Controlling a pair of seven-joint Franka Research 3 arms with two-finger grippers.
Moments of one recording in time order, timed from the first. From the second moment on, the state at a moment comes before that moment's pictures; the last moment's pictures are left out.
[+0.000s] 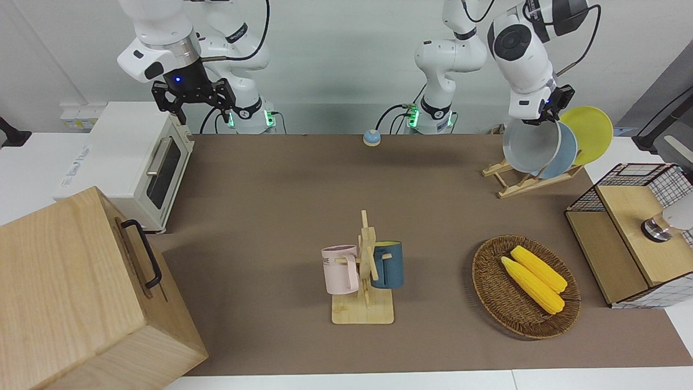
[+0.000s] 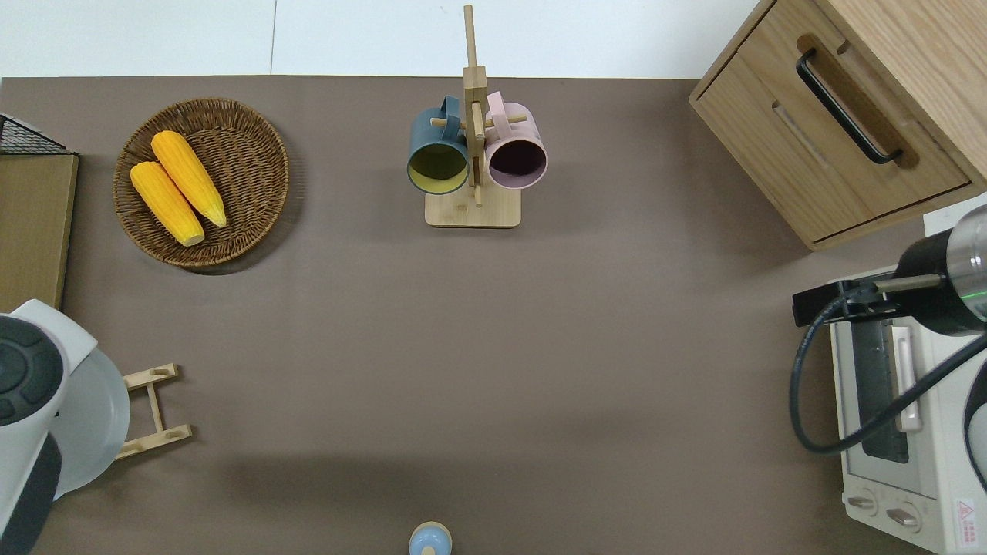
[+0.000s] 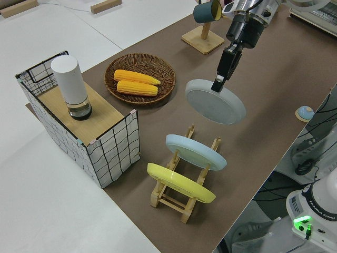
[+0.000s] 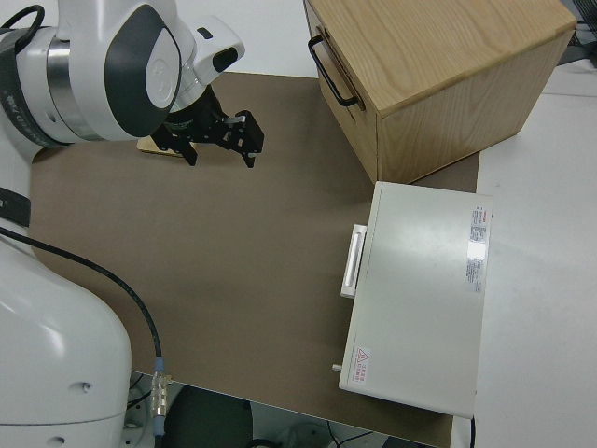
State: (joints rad) left arm -0.07 -0.30 -0.02 -2.15 0.75 1.58 -0.36; right arm -0.08 -0.02 0.19 -1.50 0.00 1.41 0.06
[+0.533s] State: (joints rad) left arm -0.09 -0.30 -0.03 -2.24 0.80 1.60 -0.51; right arm -0.08 -0.02 0.19 -1.50 0.00 1.41 0.06
